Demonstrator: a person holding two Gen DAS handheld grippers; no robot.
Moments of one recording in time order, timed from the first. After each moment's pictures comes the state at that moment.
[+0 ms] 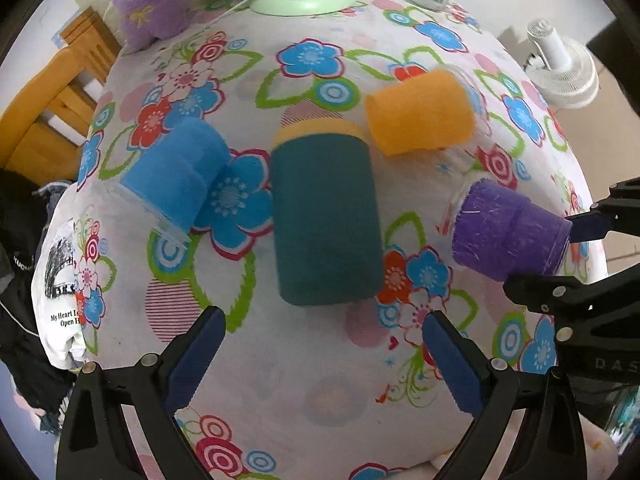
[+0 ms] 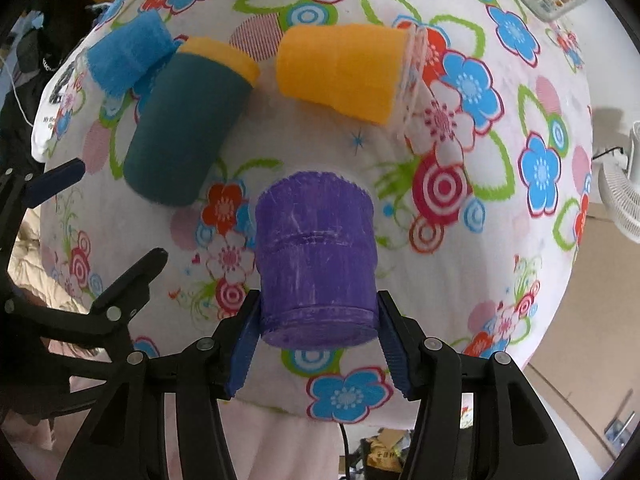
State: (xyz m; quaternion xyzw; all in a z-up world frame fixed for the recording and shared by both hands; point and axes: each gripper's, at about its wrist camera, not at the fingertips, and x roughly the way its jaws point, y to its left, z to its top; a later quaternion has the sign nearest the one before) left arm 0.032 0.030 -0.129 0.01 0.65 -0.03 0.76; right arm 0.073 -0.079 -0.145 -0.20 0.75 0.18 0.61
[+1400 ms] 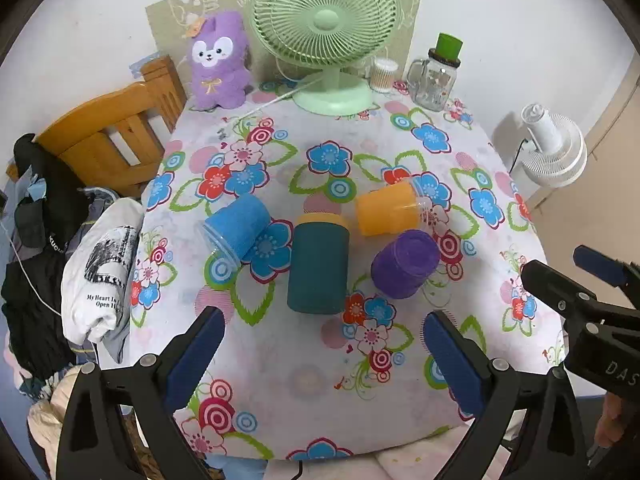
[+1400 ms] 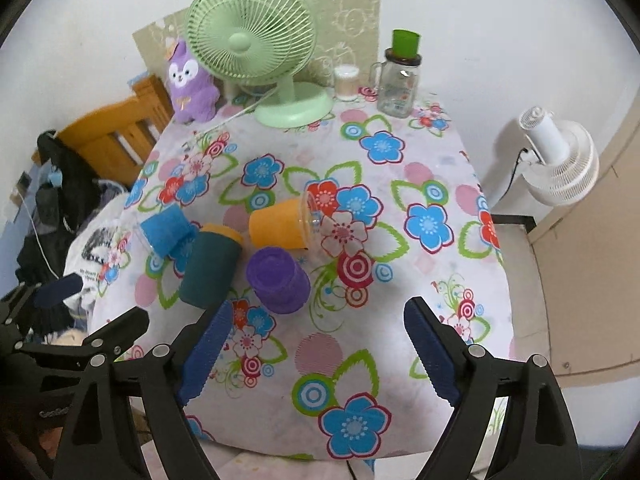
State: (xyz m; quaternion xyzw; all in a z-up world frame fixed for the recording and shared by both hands) left arm -0.016 0.014 -0.009 -0.04 0.55 0.03 0.84; right arm 0.011 -0.161 -0.004 -0.03 0.53 0.12 0.84
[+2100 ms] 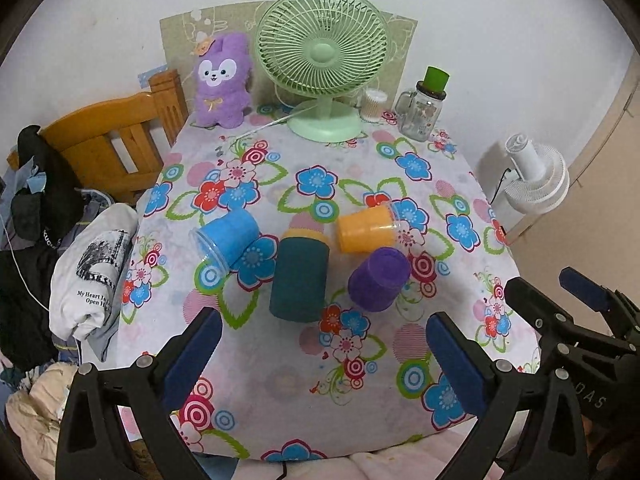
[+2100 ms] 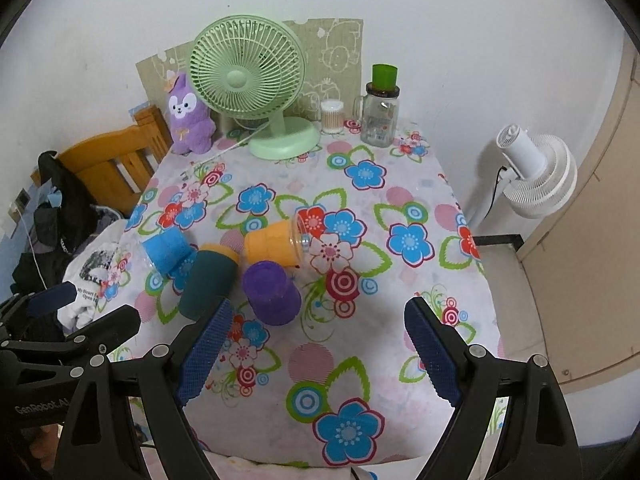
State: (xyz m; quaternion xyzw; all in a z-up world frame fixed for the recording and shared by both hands) left arm -0.038 0.007 0.008 -0.07 0.50 0.02 0.86; right arm -0.022 -0.172 0.011 -0.03 0.47 0.11 0.88
